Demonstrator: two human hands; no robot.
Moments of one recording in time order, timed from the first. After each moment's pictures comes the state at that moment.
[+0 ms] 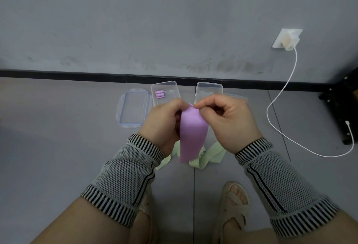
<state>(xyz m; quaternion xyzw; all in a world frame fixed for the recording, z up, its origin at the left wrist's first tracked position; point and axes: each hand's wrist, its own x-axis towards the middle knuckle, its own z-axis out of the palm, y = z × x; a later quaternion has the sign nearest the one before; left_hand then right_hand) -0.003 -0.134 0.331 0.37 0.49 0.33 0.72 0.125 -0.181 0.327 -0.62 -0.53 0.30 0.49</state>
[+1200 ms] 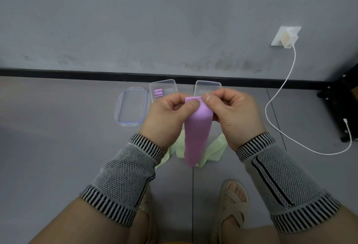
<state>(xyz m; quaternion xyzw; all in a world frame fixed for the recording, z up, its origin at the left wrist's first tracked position) 0.000 -0.136 0.326 0.57 0.42 0.37 0.60 0.130 -0.177 0.327 -0.59 -0.40 0.39 0.58</state>
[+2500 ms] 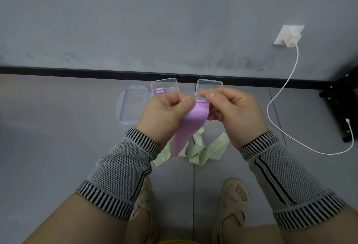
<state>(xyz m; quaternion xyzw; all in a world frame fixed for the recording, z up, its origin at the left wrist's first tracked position) -0.010 -0.129 0.324 0.57 0.46 0.33 0.60 0.131 -0.178 0.326 -0.57 -0.43 0.41 0.57</state>
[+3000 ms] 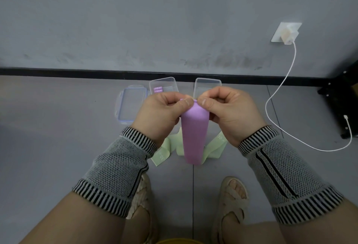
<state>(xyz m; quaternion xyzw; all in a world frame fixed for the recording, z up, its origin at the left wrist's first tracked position) -0.007 -0.130 0.328 0.57 0.46 0.33 0.59 0.134 -0.174 0.324 -0.55 -0.37 0.49 0.56</state>
